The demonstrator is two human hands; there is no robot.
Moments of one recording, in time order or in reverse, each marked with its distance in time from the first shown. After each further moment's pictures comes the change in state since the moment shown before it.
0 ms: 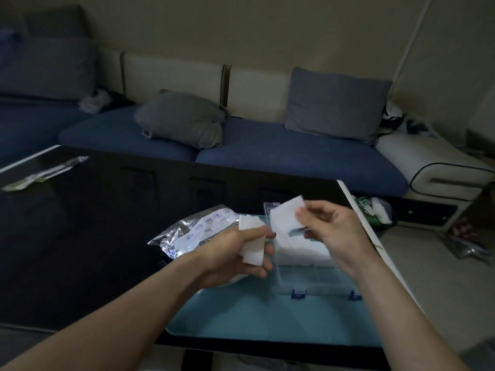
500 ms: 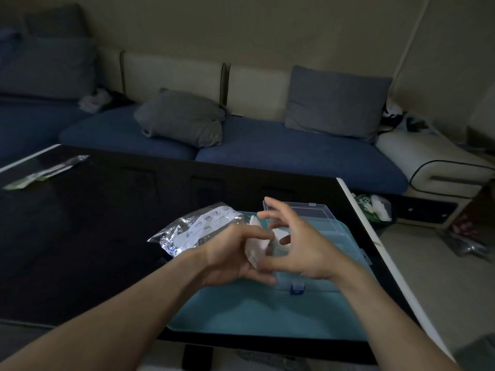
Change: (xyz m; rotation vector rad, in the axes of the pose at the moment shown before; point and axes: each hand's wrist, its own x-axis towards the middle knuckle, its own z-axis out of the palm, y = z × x) left_hand -0.003 0.001 0.005 -0.083 -0.164 -0.085; right_hand -0.012 0.005 0.024 -0.538 -0.490 -0.137
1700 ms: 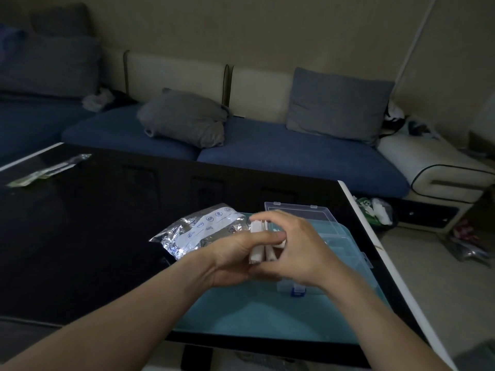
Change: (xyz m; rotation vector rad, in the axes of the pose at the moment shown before) left_hand 0.010 -0.006 0.000 -0.004 0.012 0.031; right_hand 0.004 -0.012 0.011 -0.295 0.182 -0.215
